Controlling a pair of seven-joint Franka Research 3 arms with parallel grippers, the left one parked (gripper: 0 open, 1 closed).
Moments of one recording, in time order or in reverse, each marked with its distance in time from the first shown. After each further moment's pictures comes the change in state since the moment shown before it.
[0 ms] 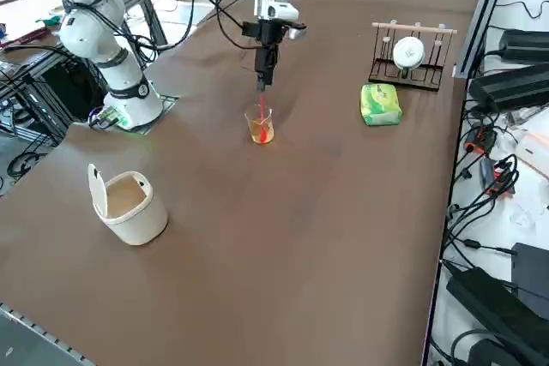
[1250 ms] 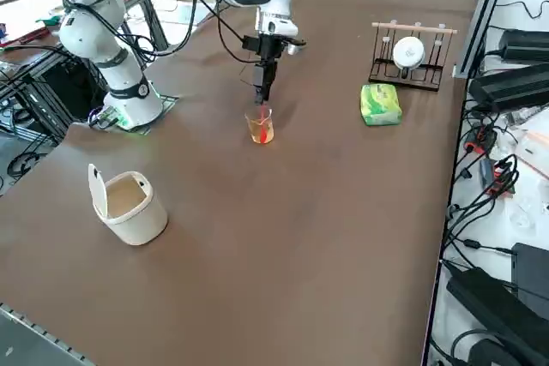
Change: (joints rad) arm -0.013 0.066 -0.005 -0.002 -0.033 0.024 0.061
